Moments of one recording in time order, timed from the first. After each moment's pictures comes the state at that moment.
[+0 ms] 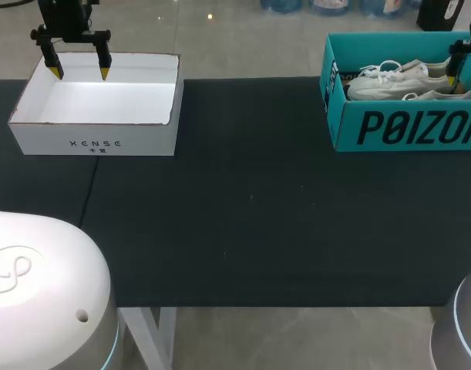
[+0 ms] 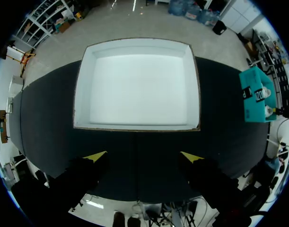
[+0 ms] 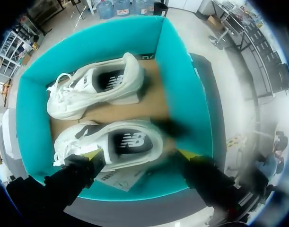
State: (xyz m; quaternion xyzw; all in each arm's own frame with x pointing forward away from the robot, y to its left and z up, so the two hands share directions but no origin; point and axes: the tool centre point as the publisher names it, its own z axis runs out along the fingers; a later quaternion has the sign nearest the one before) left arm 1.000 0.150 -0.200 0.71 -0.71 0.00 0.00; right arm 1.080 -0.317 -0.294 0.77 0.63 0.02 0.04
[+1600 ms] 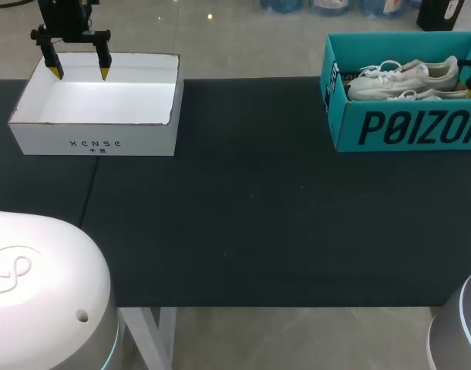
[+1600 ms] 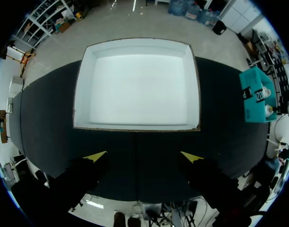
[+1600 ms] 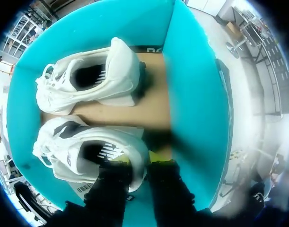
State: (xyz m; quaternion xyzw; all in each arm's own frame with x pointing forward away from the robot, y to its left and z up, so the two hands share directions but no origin) left arm 1.000 0.150 -0.200 0.71 -0.71 0.00 0.00; right arm 1.098 -0.346 -0.338 0.73 0.69 0.02 0.00
